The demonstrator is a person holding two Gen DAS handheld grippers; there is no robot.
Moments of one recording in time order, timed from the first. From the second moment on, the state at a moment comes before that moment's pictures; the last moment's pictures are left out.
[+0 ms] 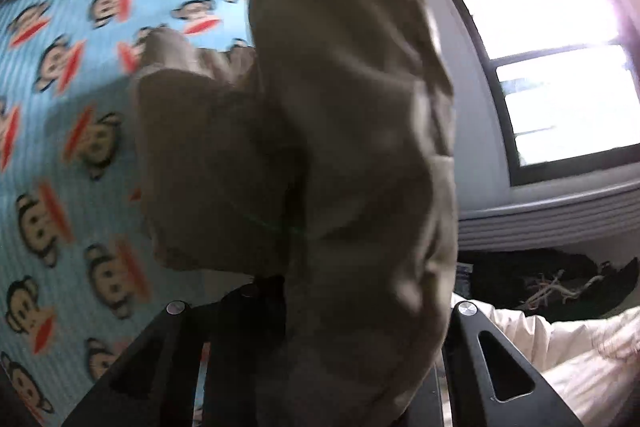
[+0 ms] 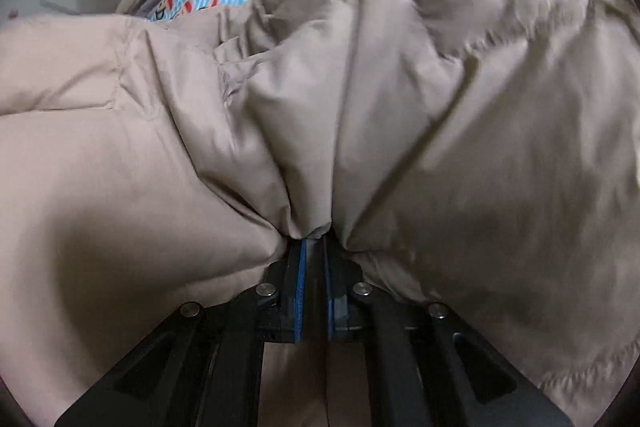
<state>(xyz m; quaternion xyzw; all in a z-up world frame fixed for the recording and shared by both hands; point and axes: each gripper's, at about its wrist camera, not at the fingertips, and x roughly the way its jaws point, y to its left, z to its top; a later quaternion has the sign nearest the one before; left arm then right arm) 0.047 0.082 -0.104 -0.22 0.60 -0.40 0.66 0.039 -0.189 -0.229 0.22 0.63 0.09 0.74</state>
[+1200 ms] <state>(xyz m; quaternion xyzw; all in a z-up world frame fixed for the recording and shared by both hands) 0.063 -0.261 -0.185 -0.06 0.67 -0.41 0.61 -0.164 -0.429 -0.084 0.37 0.50 0.10 0.77</state>
